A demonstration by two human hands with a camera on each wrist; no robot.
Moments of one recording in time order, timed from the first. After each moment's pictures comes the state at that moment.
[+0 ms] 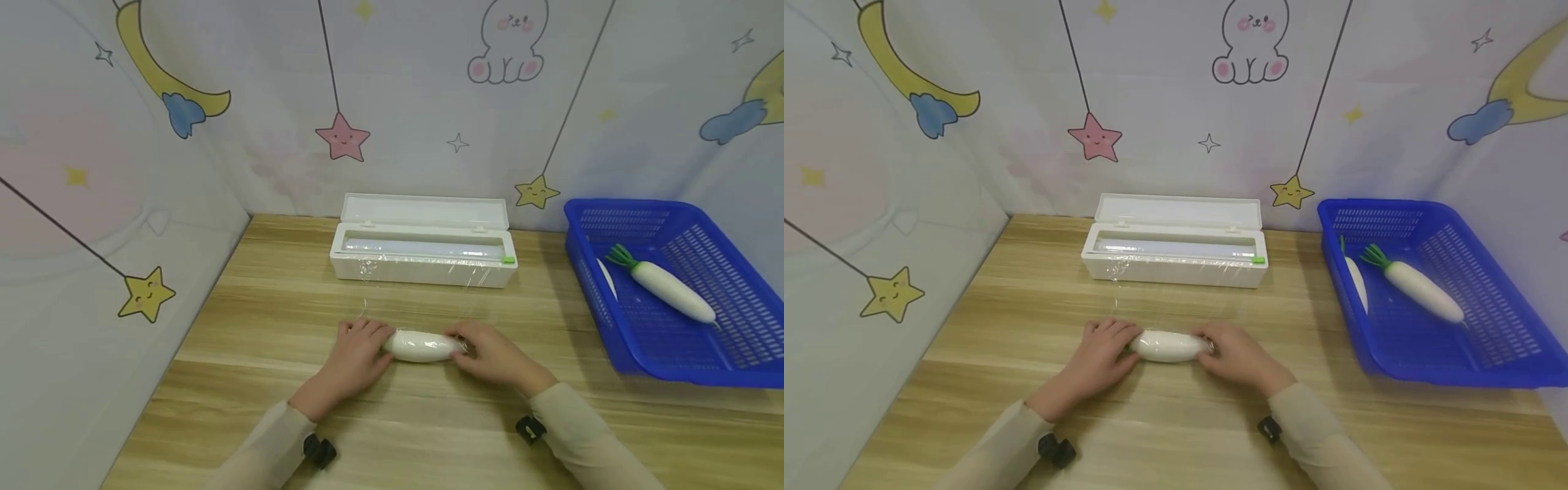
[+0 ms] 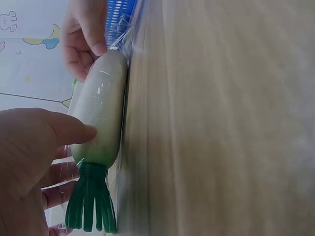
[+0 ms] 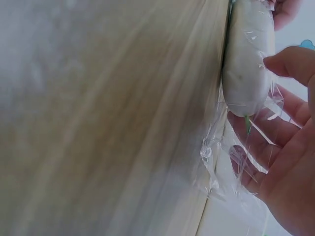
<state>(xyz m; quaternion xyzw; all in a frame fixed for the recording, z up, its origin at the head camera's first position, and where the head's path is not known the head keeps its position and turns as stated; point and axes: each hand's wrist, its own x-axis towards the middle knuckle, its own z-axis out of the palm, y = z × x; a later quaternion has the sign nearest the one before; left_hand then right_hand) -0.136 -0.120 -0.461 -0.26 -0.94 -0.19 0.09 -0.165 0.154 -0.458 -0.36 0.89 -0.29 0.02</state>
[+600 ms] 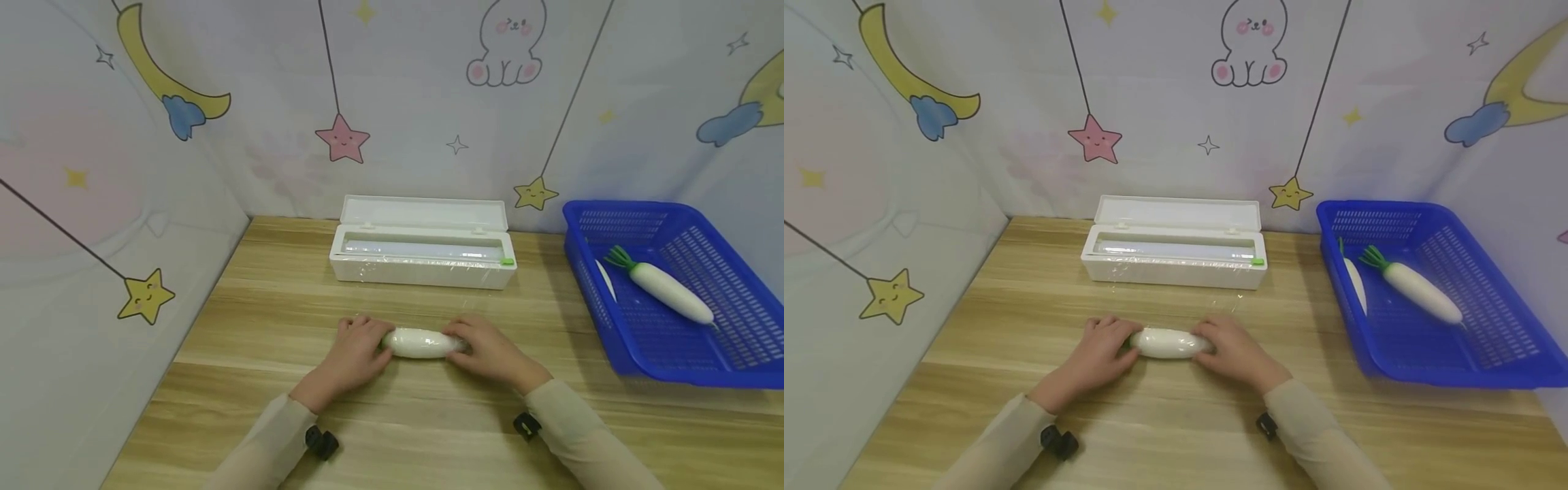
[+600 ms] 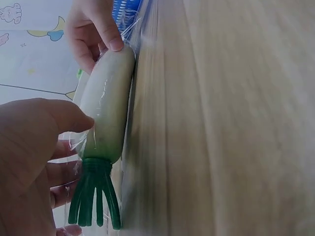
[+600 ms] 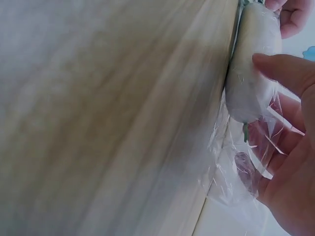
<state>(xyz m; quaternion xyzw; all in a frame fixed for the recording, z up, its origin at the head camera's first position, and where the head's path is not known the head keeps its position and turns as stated) -0.145 -0.120 -0.455 -0.24 -0.94 -0.22 0.03 -0.171 0.150 -0.459 -0.37 0.90 -0.24 -0.02</state>
